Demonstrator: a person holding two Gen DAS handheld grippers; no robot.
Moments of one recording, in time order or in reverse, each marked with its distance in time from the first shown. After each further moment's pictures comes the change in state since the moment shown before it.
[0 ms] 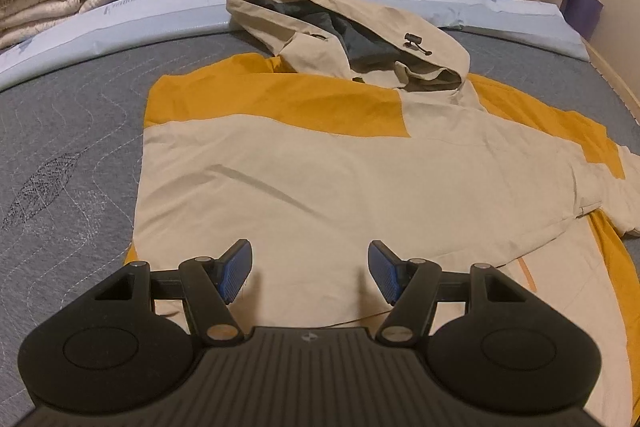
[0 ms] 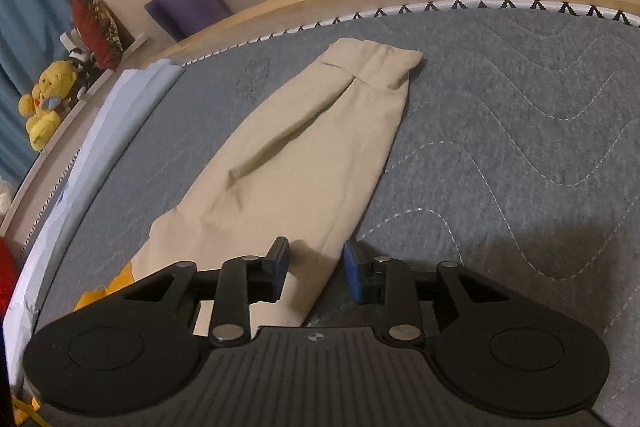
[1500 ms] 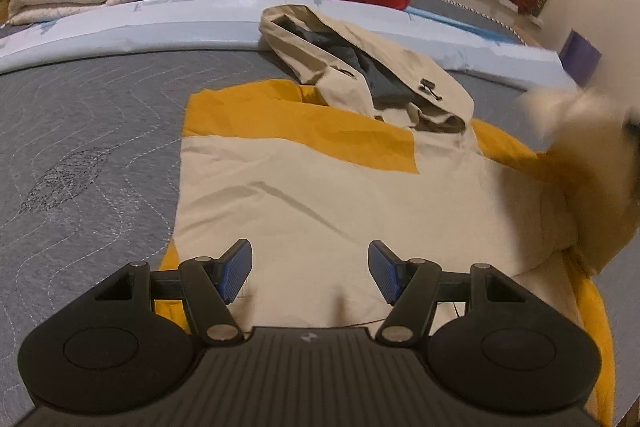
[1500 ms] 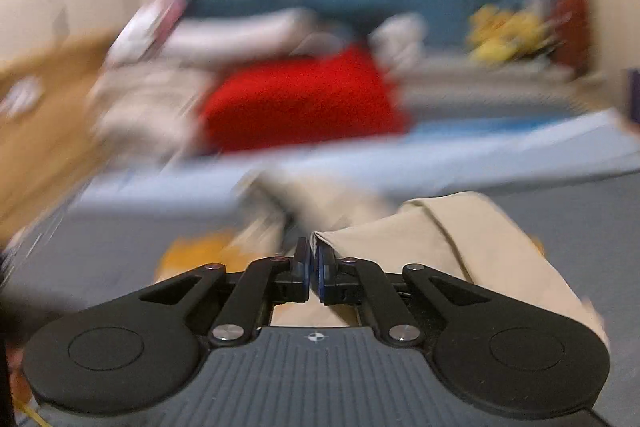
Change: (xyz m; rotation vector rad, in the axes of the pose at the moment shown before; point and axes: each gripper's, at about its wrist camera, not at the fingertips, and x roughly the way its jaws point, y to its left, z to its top) left arm -0.047 0.039 0.002 -0.133 -0.054 -0.052; right arm -0.265 0.336 -0.242 -0.999 0.166 0.791
